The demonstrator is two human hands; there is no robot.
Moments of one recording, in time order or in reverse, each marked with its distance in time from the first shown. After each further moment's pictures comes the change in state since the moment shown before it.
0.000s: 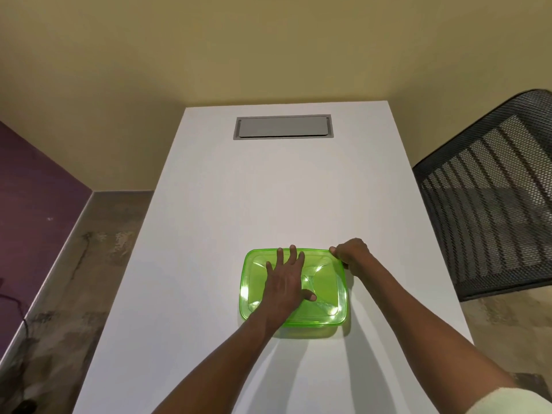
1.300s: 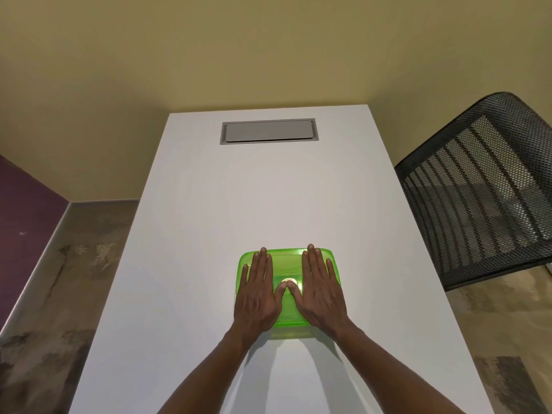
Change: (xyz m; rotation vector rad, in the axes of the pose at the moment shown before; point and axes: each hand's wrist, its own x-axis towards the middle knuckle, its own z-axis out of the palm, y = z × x) left_hand -0.022 -0.063 0.040 0.061 0.370 0.052; right_hand -0.080 0.068 0.077 -0.644 0.356 -0.832
